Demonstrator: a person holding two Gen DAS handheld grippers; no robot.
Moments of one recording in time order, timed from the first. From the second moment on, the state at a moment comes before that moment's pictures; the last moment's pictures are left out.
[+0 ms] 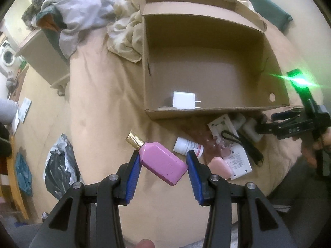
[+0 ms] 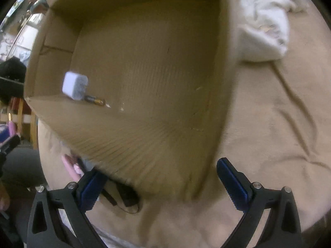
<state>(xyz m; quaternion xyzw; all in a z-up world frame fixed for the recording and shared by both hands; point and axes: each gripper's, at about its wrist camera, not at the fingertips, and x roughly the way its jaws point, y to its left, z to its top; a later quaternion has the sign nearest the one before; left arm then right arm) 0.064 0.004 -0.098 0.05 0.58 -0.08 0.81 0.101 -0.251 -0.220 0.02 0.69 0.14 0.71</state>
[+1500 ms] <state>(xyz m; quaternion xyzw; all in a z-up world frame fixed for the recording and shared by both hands) 0.119 -0.033 -0.024 0.06 0.49 -0.08 0.86 0.067 -0.209 -0.057 0.01 0.47 0.19 0.86</state>
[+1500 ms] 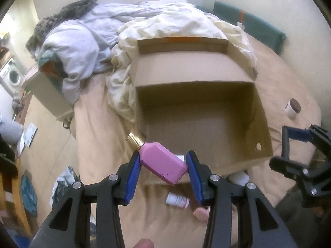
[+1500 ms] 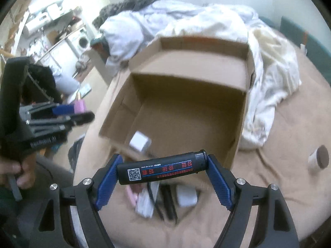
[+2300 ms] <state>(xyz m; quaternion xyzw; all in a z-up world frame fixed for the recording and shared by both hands) 0.159 -0.068 -0.115 0.11 0.52 -0.08 0.84 0.113 -0.222 -0.134 0.03 0.53 0.16 0.83</state>
